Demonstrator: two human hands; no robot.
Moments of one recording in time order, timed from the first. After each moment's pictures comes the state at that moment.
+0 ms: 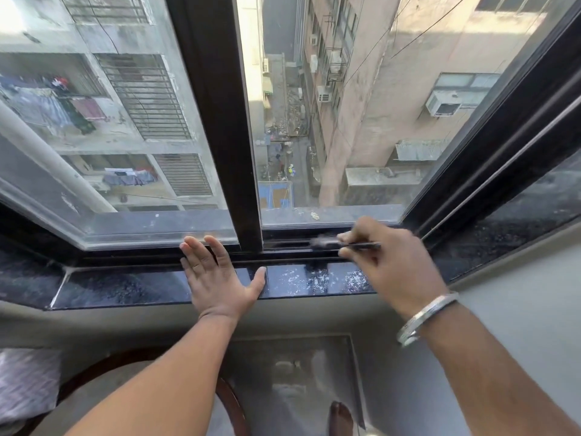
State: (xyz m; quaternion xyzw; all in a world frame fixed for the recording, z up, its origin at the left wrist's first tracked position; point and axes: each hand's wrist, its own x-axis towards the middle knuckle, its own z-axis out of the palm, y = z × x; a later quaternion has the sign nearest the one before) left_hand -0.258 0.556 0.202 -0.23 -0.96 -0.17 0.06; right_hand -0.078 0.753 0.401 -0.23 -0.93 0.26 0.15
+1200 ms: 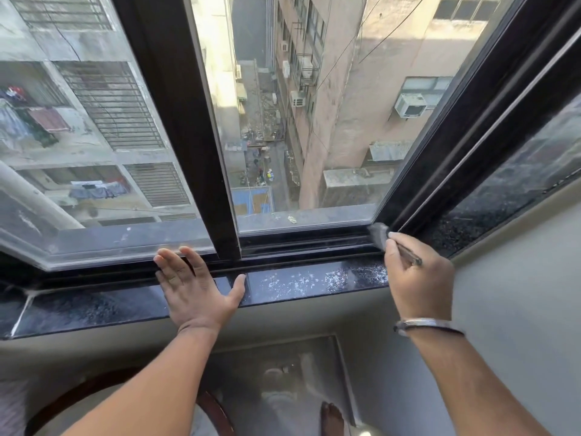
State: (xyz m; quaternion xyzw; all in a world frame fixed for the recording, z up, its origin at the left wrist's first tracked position) left_hand -0.258 0.556 0.204 -0.23 -0.95 -0.17 0.07; right_hand -0.027 0.787 0.340 -0.40 -0.80 0.18 0.41
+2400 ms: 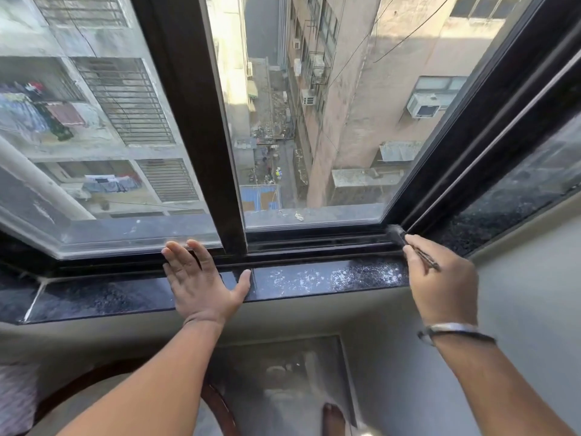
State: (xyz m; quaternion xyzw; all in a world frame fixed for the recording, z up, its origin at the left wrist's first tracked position) left_hand -0.254 0.556 0.210 -0.23 -0.96 -0.17 0.07; right_hand -0.009 0.803 0.338 -0.39 -0.83 0.18 0.37
